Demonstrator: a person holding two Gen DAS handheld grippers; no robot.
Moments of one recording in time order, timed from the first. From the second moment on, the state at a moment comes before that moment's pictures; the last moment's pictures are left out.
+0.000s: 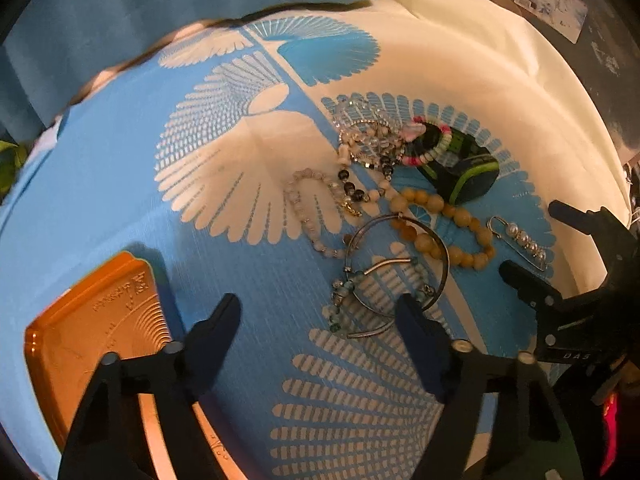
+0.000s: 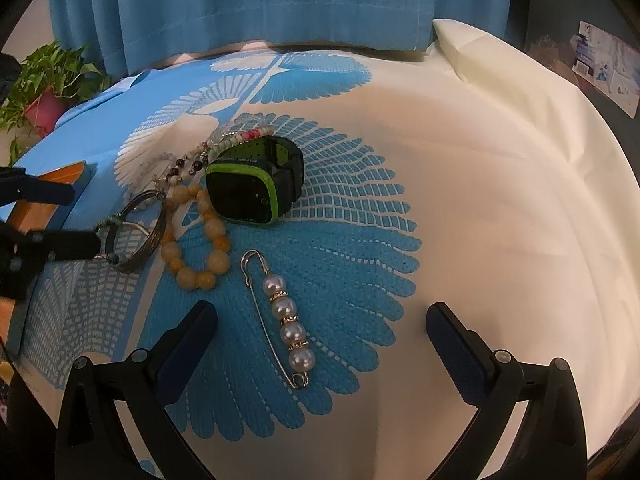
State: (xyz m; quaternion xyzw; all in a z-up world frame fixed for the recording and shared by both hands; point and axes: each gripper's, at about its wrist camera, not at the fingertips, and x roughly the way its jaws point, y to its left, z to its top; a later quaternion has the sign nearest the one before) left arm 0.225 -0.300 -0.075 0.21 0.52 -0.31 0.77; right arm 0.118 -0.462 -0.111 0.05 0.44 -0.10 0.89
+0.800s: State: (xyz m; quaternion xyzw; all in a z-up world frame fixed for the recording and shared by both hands) left arm 0.186 -0.238 0.041 0.11 0.43 -0.36 0.82; right arm 0.070 -0.435 -0.036 0.02 0.38 -0.12 0.92
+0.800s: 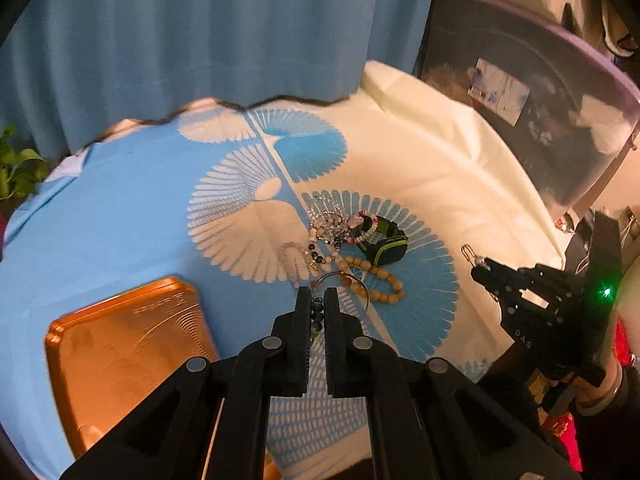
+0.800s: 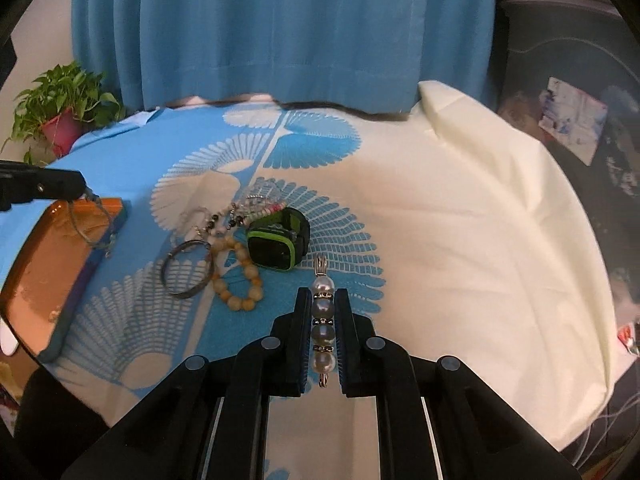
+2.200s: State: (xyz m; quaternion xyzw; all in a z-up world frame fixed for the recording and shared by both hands) left arm 0.026 -0.027 0.049 0.05 0.40 -0.26 0.88; right arm -0.052 -0.189 0.004 -0.05 0.41 0.03 0.91
